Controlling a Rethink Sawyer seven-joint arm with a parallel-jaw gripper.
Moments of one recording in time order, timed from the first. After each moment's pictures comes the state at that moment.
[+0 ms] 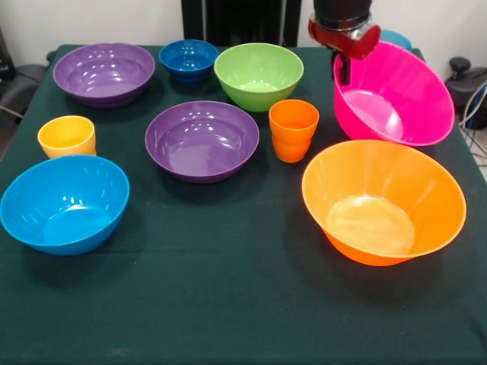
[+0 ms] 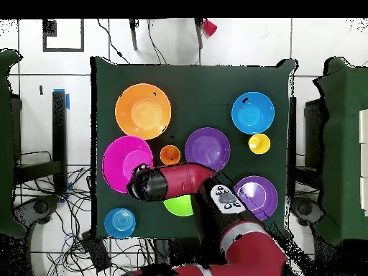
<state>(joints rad) -0.34 -0.63 0.32 1.96 -0.28 0.38 2.76</state>
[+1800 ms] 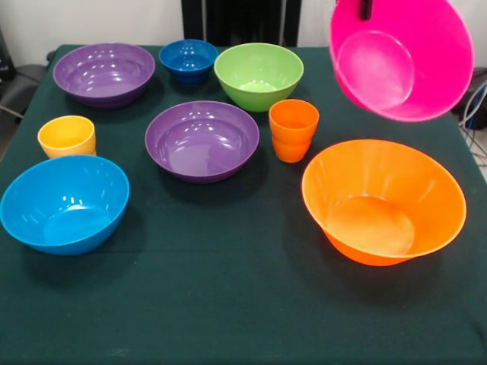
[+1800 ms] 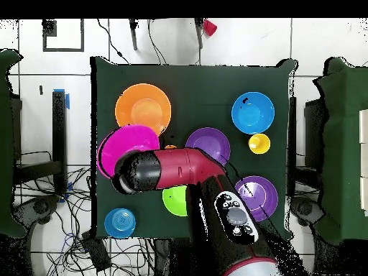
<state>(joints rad) -0.37 -0.86 0.41 1.94 -0.14 0.75 2.76</state>
